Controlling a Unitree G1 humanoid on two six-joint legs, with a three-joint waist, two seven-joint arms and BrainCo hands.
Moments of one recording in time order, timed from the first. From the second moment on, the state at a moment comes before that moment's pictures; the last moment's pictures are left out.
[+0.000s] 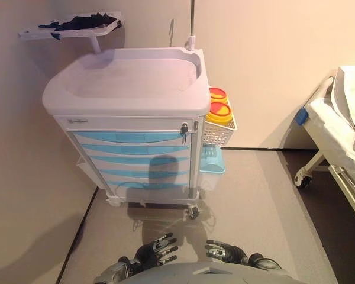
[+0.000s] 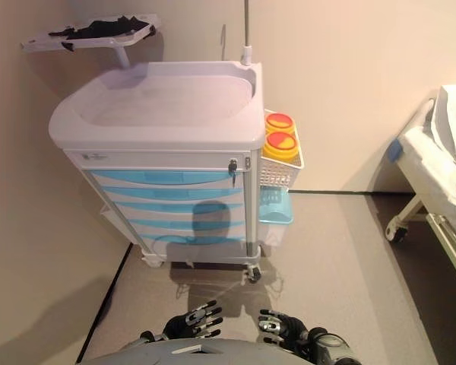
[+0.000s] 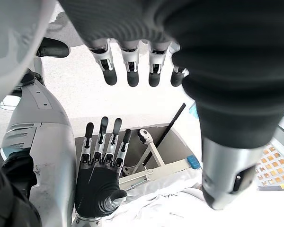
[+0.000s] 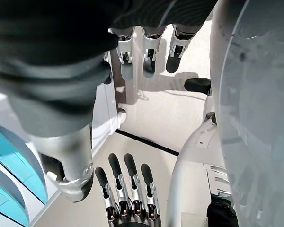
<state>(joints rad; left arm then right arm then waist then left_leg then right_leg) 0.06 0.19 -0.34 1.06 -0.67 0.02 -0.74 0.01 -0.25 0.39 1.11 0.47 0.00 0.57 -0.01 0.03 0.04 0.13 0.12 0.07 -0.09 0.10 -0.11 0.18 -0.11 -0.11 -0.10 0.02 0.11</state>
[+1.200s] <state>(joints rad) 0.08 0.17 -0.20 1.09 -1.06 0.23 -0.85 0.01 -0.25 0.34 1.12 0.47 -0.01 0.58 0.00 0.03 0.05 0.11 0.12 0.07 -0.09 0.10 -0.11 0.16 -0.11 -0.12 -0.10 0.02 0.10</state>
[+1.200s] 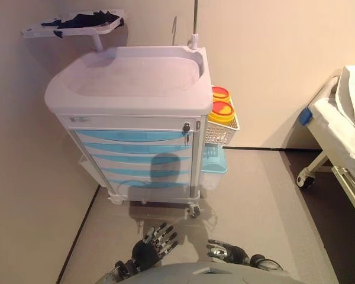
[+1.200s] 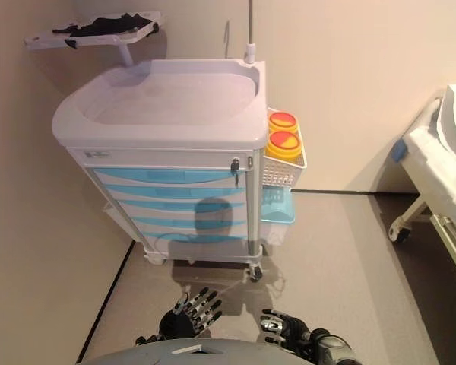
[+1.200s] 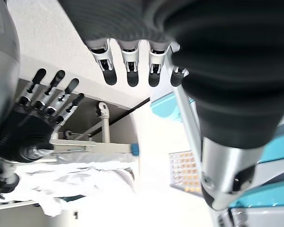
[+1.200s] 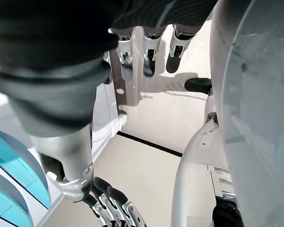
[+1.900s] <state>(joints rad) -0.24 0.15 -0.15 1.00 -1.48 0.10 -0.87 -0.13 -0.25 0.30 0.90 0.65 -0.06 0.53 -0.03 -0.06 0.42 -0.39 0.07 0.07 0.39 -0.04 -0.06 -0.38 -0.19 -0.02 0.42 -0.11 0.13</state>
